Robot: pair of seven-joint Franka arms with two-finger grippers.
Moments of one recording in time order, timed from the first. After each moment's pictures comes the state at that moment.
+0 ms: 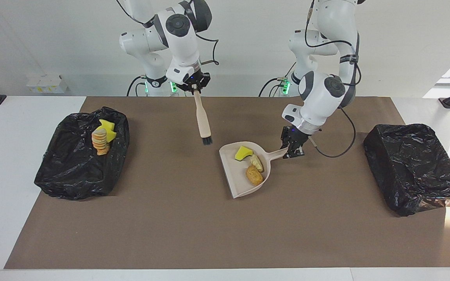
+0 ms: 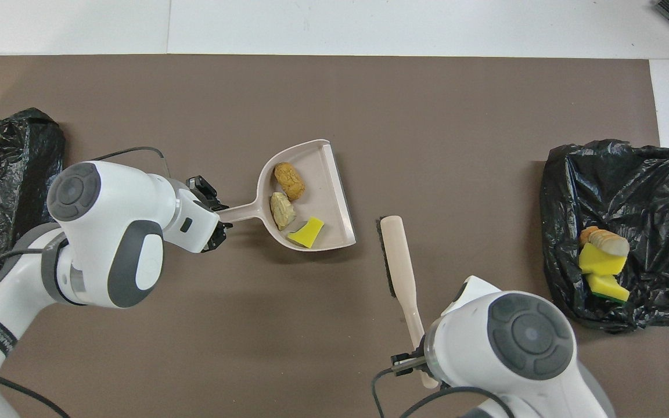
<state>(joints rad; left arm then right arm) -0.19 0.11 -0.14 -2.08 -0.30 2.28 1.24 0.35 -0.33 0.23 -2.28 0.23 1.75 0.31</state>
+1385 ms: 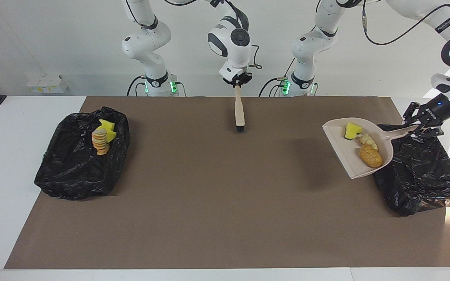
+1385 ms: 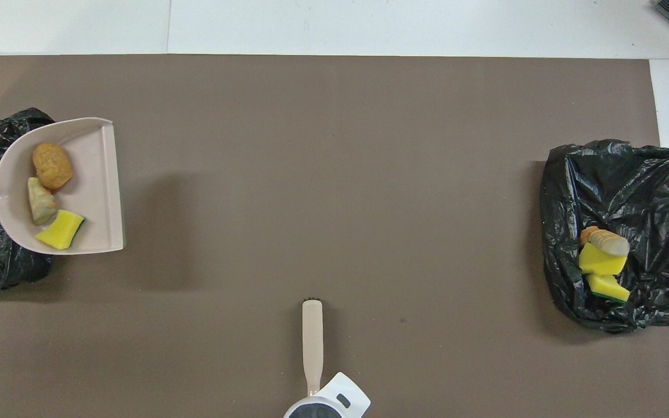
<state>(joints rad) 0.52 0.19 -0.12 -1.59 -0.25 1.67 1.93 0.80 -0.07 0.24 -2.32 0.37 2.08 0.82</state>
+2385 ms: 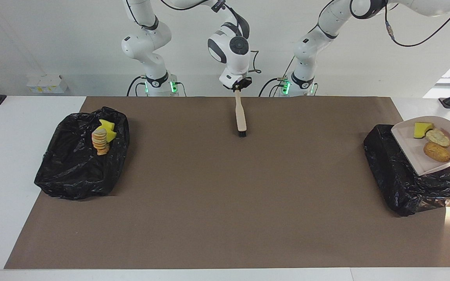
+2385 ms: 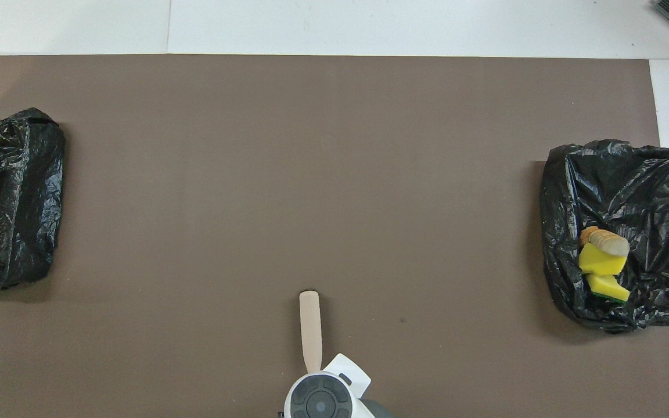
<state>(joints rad) 0.63 0.34 -0.15 -1.33 0.27 1.81 2.07 0.75 -0.02 0.23 -2.30 0.37 2.08 0.71</state>
